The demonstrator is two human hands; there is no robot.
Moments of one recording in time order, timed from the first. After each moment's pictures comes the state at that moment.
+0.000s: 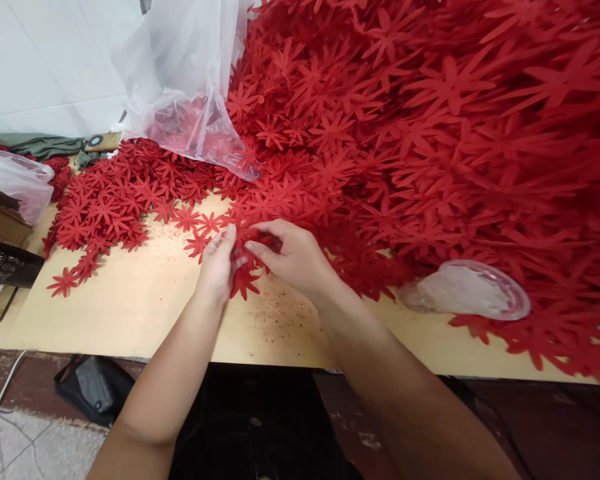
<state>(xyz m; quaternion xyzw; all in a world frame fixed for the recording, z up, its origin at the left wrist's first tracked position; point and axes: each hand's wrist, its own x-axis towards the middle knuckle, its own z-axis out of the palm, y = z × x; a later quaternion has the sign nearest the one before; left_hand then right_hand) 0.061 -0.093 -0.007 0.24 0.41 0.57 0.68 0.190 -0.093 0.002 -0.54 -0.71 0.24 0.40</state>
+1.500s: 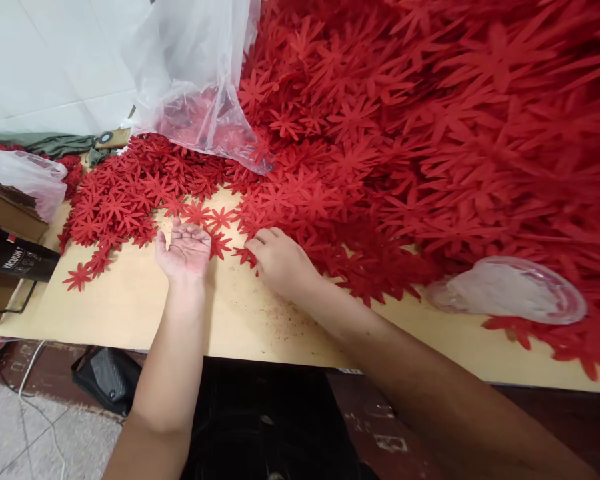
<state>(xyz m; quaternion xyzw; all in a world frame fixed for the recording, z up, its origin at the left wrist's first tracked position) -0.002 -0.074 0.001 0.02 0.28 0.73 0.62 0.160 -0.102 -0.004 -0.54 -0.83 0.10 0.09</state>
